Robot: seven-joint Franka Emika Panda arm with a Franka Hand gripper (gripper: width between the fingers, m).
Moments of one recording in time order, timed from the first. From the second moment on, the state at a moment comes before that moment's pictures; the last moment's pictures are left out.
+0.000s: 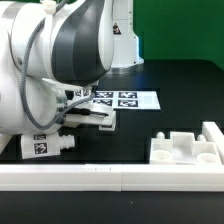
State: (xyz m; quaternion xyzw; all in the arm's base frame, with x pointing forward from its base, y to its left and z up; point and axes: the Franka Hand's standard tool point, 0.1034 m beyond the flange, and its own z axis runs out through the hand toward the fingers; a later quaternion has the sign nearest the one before) arm 0.451 -0.111 0.007 -0.84 0.13 0.52 0.09
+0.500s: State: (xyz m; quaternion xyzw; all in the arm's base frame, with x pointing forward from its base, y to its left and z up) arm 0.454 -0.110 0.013 -0.84 0.13 0.52 0.09
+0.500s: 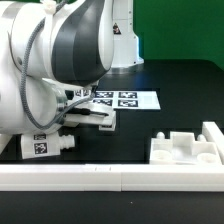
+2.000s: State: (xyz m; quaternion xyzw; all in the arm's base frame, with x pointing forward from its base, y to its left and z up) arm 0.557 -0.014 0.139 -0.90 0.08 0.42 0.08
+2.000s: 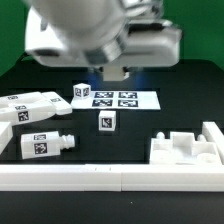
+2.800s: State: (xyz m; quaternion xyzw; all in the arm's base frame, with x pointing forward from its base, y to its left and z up) arm 0.611 0.032 0.136 -0.96 0.07 0.25 0.07
